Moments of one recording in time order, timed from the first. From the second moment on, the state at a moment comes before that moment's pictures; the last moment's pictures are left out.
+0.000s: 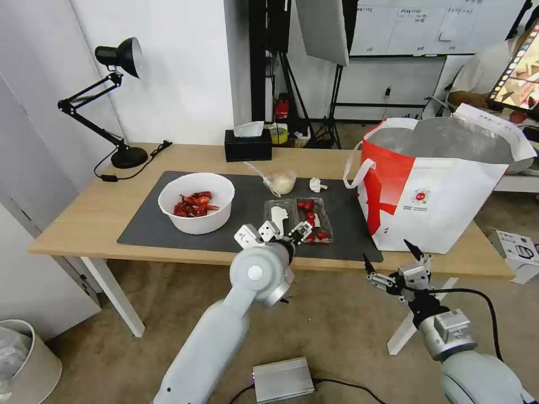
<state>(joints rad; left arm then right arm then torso) 0.80 -1.52 0.05 -1.87 -1.47 0.24 -1.05 -1.64 0.87 0.53 2.18 0.24 -0.06 0.23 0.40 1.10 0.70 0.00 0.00</state>
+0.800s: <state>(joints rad) 0.77 -1.51 0.05 -1.84 -1.47 0.25 -1.05 -1.63 0.88 0.51 2.16 0.24 -0.05 0.23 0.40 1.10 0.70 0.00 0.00</state>
